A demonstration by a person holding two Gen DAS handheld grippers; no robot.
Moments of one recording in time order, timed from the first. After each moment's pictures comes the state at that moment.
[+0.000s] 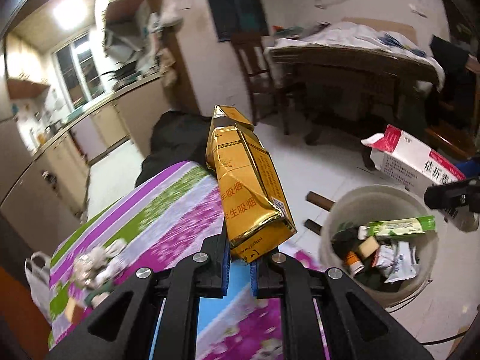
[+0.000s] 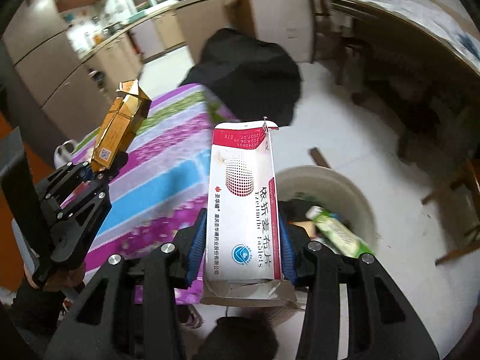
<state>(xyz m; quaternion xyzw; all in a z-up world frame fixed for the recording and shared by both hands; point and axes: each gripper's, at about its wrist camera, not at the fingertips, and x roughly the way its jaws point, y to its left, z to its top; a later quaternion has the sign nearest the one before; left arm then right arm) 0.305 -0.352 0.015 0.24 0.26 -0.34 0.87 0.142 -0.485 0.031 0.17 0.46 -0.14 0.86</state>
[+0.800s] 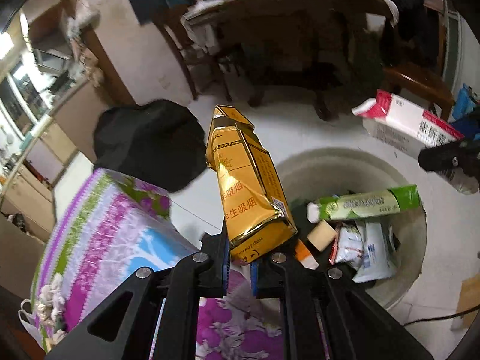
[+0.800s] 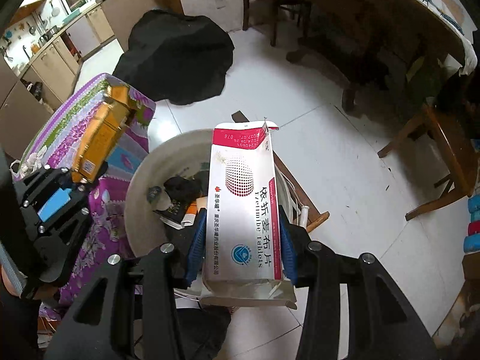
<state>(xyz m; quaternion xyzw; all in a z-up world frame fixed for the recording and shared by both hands) 0.272 -0.490 -0.084 0.34 0.32 -0.43 0.78 0.110 -0.574 -0.035 0.21 0.52 -0.24 0.80</state>
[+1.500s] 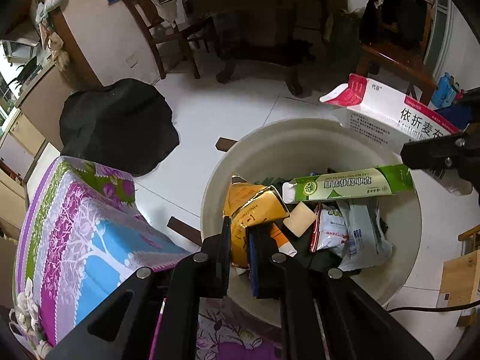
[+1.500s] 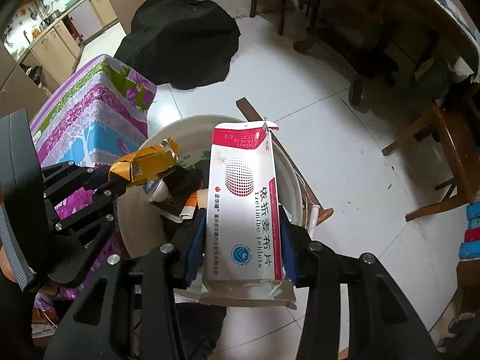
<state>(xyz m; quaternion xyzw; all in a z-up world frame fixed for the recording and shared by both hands) 0.289 -0.502 -0.116 0.34 0.37 -0.47 0.73 0.128 -0.575 -0.048 0.19 0.55 -0.22 0.78</state>
